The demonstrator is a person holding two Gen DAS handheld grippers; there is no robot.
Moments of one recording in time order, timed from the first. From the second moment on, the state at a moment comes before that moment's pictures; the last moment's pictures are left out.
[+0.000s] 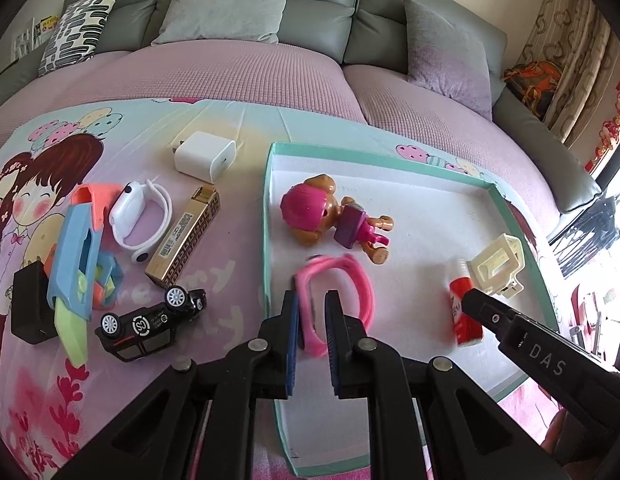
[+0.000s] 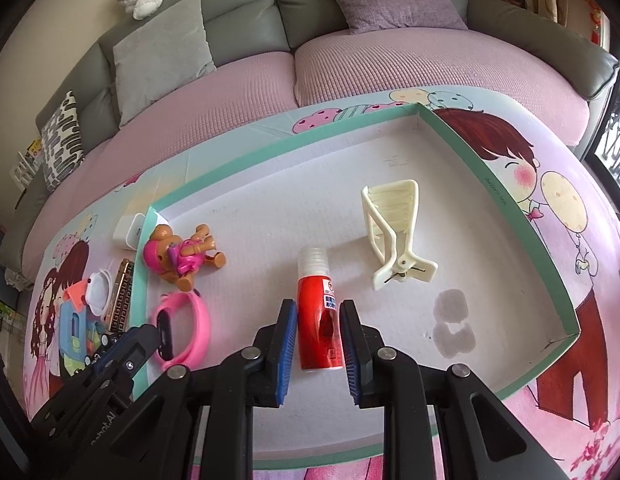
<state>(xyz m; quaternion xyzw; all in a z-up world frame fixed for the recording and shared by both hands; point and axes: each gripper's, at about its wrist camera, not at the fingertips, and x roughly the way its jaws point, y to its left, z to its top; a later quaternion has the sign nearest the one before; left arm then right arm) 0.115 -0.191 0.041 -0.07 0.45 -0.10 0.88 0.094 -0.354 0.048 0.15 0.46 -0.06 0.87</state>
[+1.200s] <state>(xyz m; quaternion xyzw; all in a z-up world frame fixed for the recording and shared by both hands) 0.106 -0.126 0.068 -0.12 0.39 0.07 0.91 0.095 -0.338 0.058 0.12 0.43 -0.06 0.89</state>
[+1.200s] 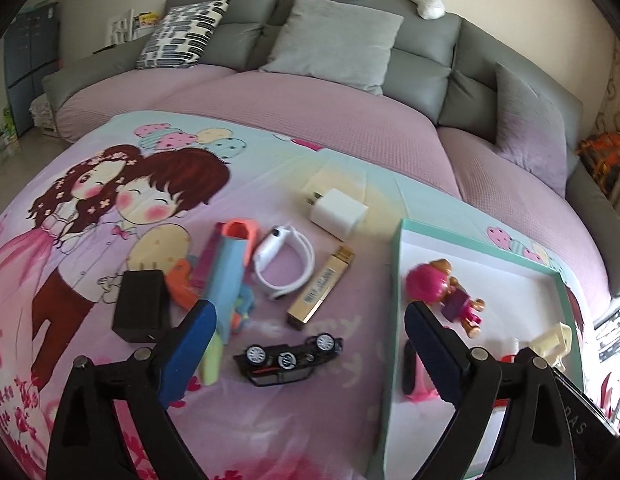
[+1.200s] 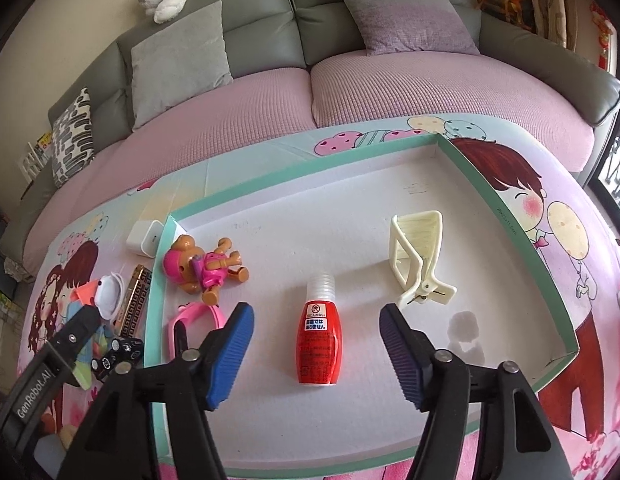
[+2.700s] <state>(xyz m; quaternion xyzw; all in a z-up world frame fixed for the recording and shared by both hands) 0.072 0.007 0.085 -0.21 0.32 0.21 0.90 0.102 -0.211 0.060 0.07 0.40 0.09 0.91</state>
